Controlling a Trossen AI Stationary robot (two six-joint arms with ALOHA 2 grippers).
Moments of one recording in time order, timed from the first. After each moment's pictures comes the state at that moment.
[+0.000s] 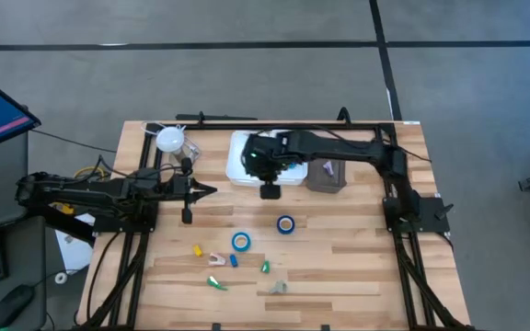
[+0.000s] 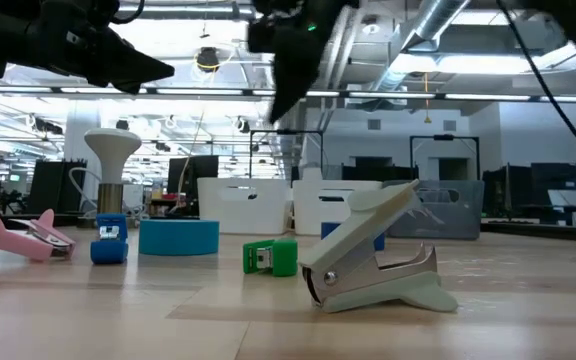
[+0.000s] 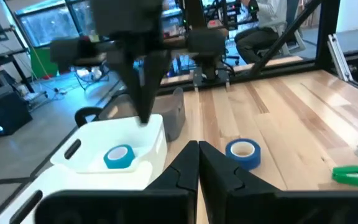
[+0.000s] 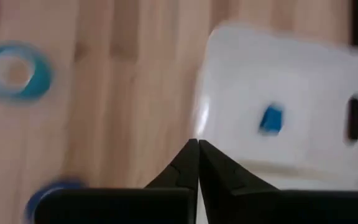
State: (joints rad) left arm 0.04 0.58 0.22 0.25 -0.09 0.20; right arm -0.15 2.06 1.97 -1.03 0.05 -0.26
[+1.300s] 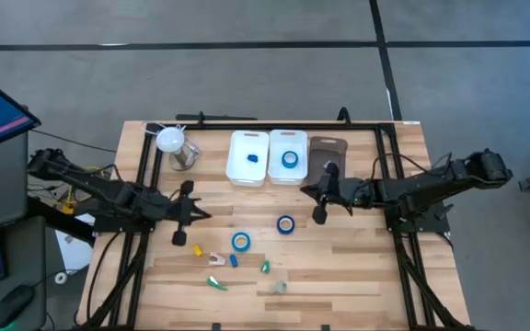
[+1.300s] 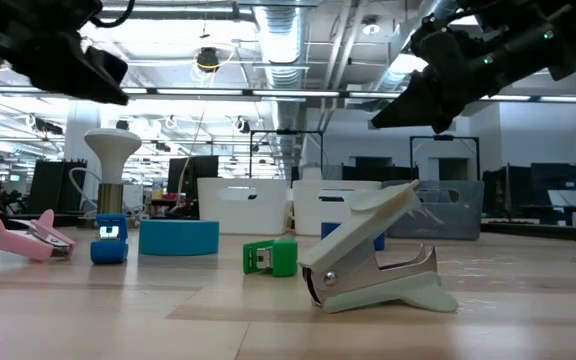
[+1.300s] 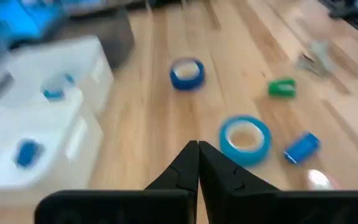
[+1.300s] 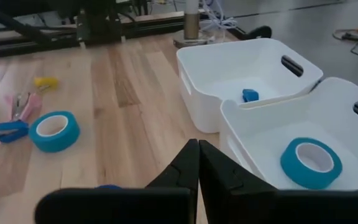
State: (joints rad) left arm -0.36 0.67 0.36 -0.22 -0.35 -0.01; right arm 0.09 1.19 0.45 0.33 0.39 0.18
